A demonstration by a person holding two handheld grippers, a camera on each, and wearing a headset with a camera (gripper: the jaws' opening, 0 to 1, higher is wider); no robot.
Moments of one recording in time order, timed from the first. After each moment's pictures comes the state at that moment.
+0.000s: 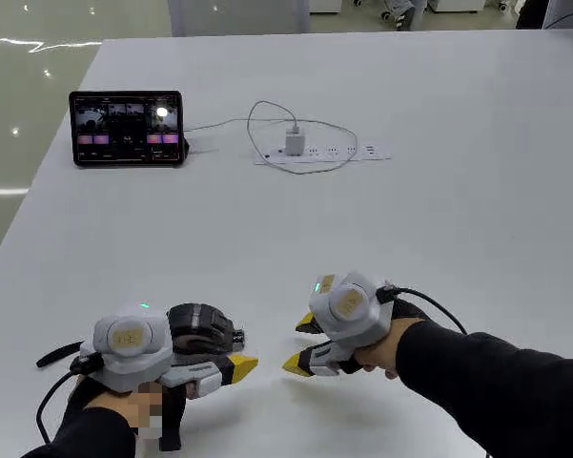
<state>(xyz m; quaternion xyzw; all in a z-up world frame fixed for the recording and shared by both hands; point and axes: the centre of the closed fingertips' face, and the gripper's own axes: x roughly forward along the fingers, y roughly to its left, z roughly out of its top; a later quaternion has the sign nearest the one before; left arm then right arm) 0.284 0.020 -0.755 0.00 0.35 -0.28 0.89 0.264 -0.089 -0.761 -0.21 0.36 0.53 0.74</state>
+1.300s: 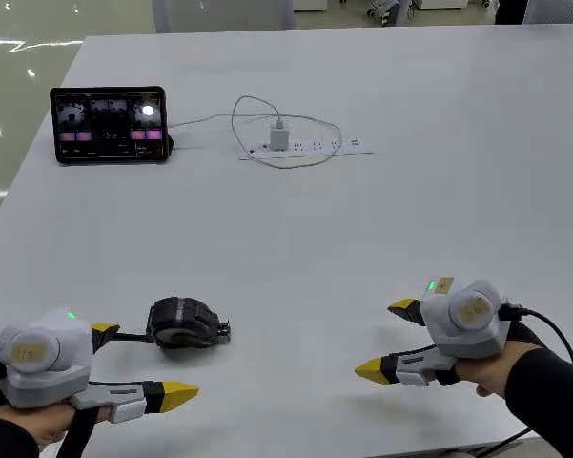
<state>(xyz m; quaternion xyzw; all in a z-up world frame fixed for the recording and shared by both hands) 0.252 0.064 -0.737 0.04 0.35 -0.36 0.87 0.253 -0.221 -0.744 -0.15 0.35 0.44 0.82</state>
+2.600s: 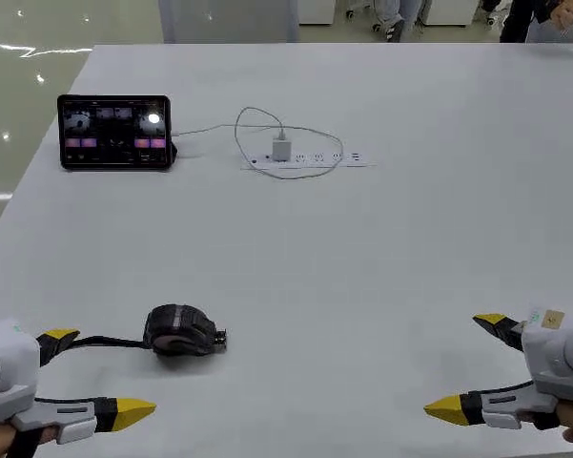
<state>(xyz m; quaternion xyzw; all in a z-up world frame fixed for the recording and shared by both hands) 0.240 0.102 -0.711 0.06 0.33 -0.34 0.88 0.229 -0.308 -0.729 -0.14 0.34 0.40 0.84</state>
